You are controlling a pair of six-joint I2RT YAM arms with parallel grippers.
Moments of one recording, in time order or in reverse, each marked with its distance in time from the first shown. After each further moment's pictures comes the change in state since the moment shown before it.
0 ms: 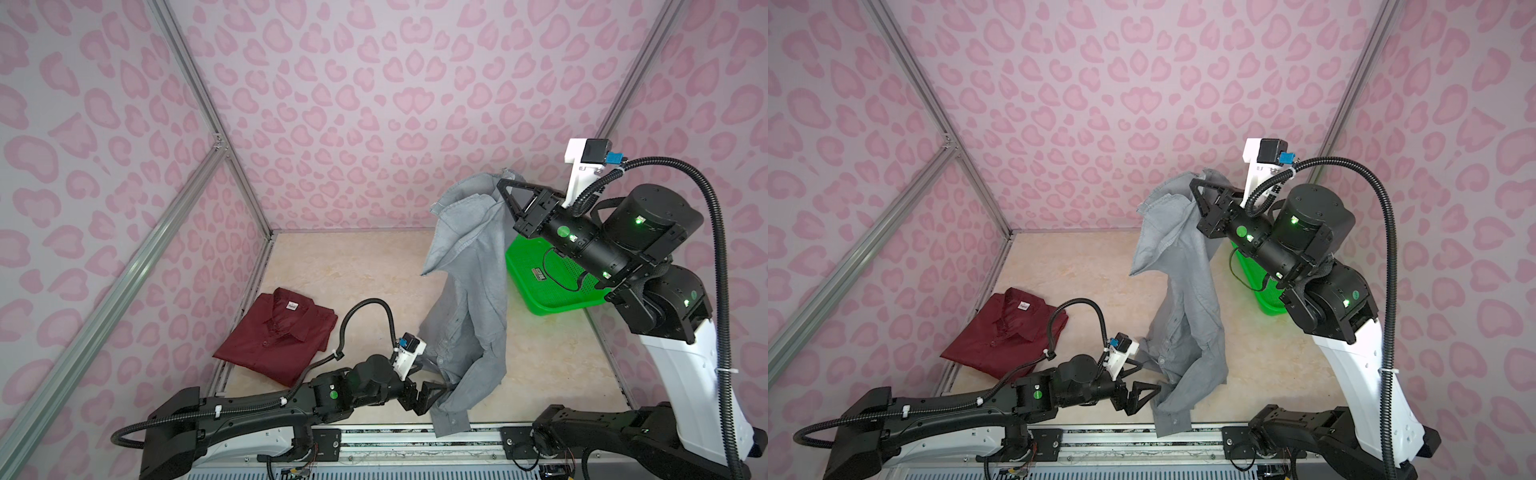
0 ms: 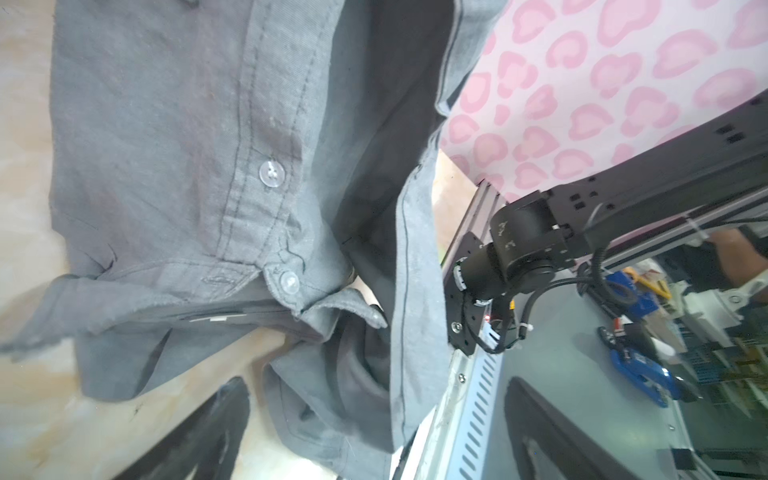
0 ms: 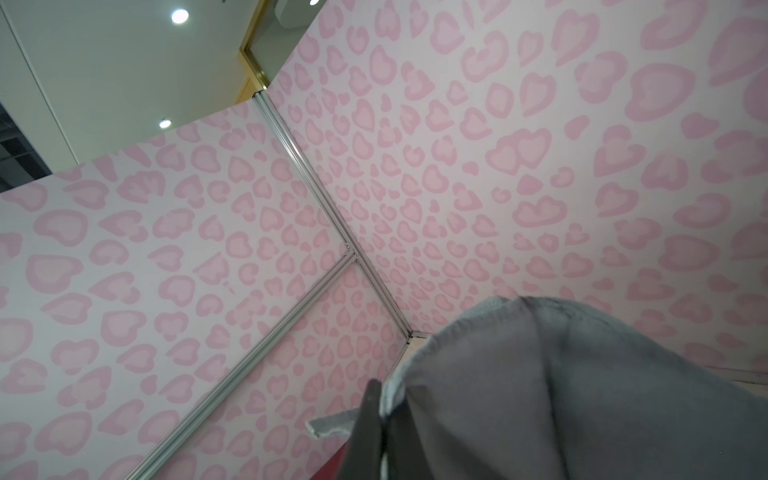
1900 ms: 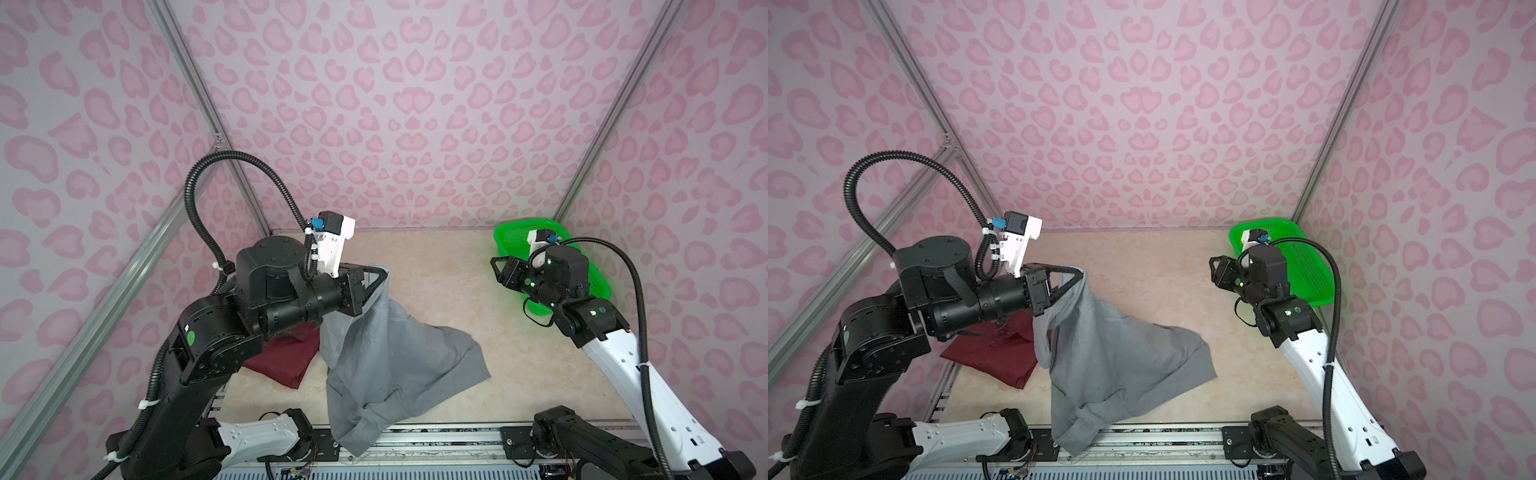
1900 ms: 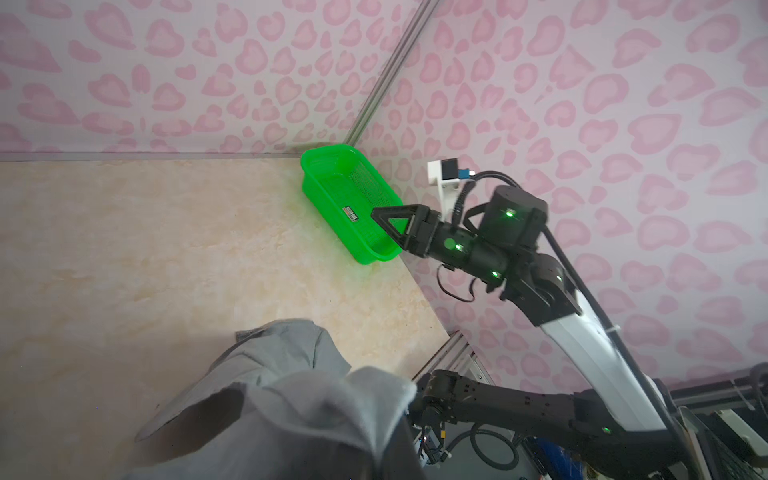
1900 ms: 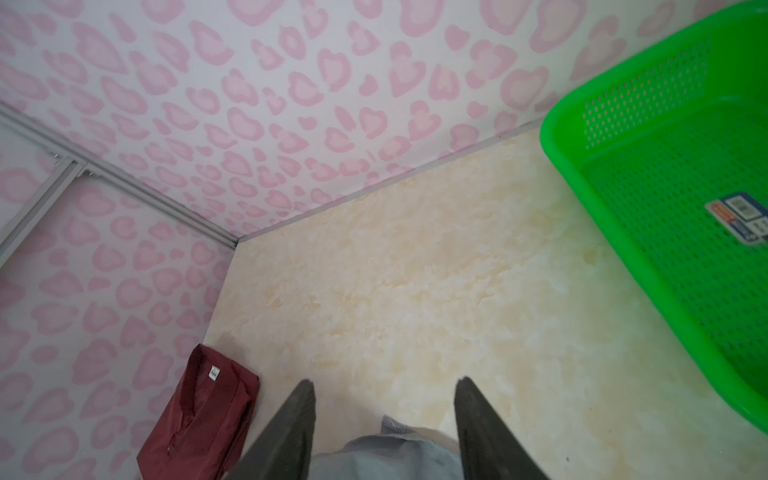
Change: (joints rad) left arm 0.379 0.138 1.429 -1.192 0.059 -0.056; right arm -0.293 -0.256 -0.869 0.107 -0.070 0.014
